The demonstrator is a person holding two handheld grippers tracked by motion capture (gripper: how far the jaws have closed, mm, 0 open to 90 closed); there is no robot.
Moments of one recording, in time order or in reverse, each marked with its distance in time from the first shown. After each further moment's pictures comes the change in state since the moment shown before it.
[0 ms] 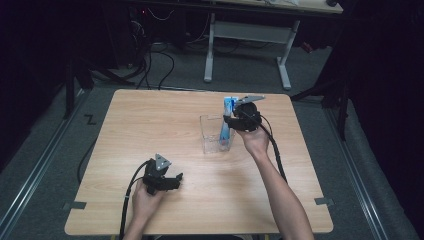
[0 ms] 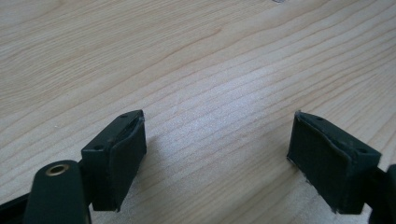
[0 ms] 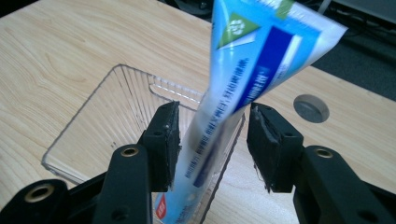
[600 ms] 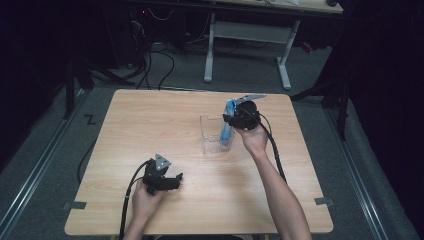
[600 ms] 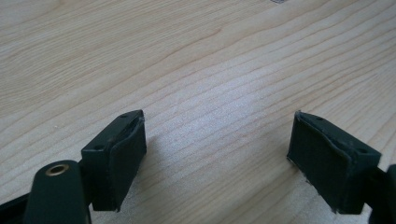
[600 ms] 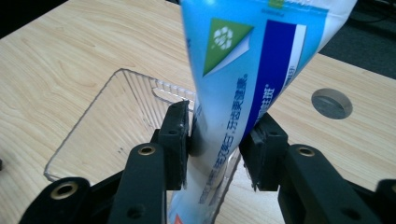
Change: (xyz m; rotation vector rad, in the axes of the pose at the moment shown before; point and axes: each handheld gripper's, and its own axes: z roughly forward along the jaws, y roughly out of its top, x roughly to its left) left arm 0.000 0.000 0.000 0.000 0.000 0.000; right arm -0.008 0.000 0.012 0.015 0.060 0.062
